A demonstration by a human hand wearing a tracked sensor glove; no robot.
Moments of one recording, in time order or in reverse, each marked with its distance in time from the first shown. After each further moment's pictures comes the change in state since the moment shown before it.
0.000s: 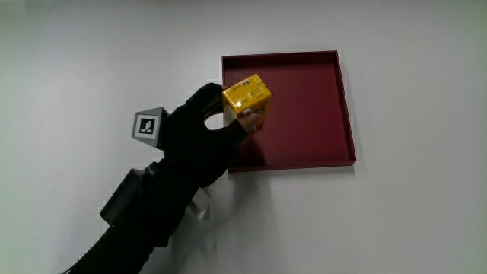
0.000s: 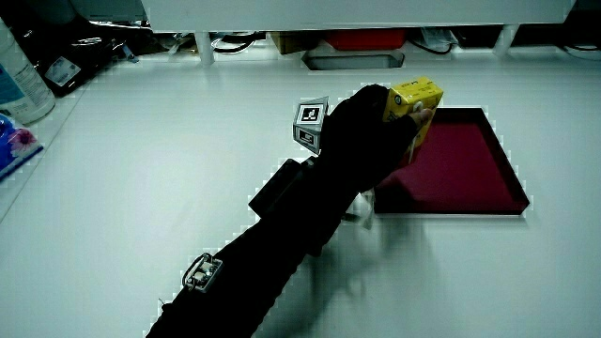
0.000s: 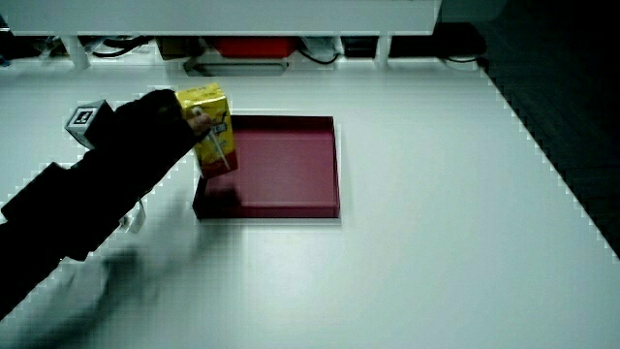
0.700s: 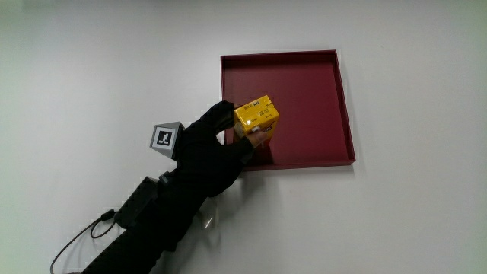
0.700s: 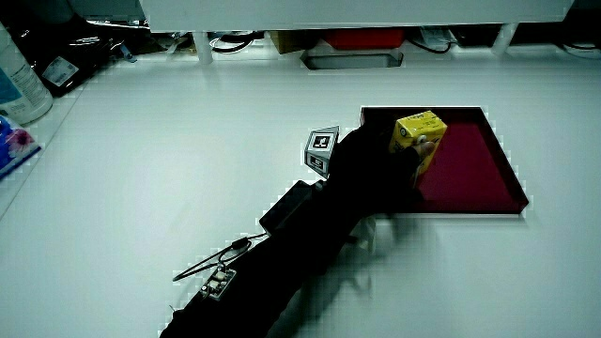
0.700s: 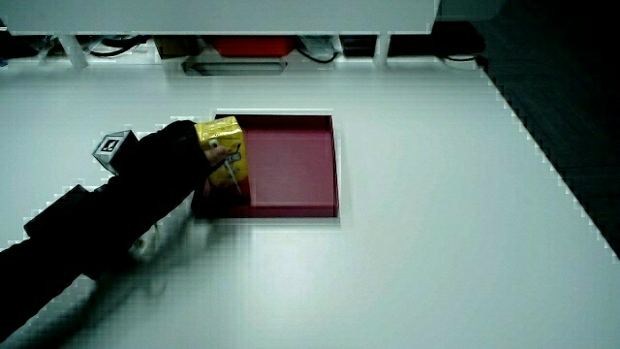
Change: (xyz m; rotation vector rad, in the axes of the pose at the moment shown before) arm -0.042 -0.009 -0.018 -0.076 -0.024 0.063
